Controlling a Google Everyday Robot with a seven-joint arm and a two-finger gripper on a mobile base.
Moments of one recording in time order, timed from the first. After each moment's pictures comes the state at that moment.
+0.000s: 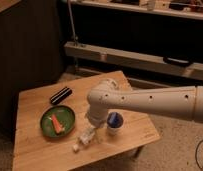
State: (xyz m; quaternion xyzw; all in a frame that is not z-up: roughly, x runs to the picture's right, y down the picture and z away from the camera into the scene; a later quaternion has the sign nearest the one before) arm -0.048 0.202 0.705 -0.19 0.33 0.90 0.19
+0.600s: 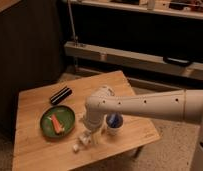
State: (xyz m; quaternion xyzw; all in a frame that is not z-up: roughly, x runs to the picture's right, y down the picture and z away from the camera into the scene) arm -0.070 0.208 0.737 -0.22 0.31 0.90 0.23
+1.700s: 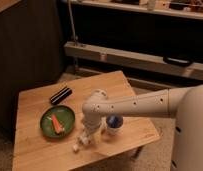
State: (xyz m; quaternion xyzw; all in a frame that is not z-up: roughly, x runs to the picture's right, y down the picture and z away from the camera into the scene) arm -0.064 0.233 0.781 -0.18 0.32 0.90 0.25
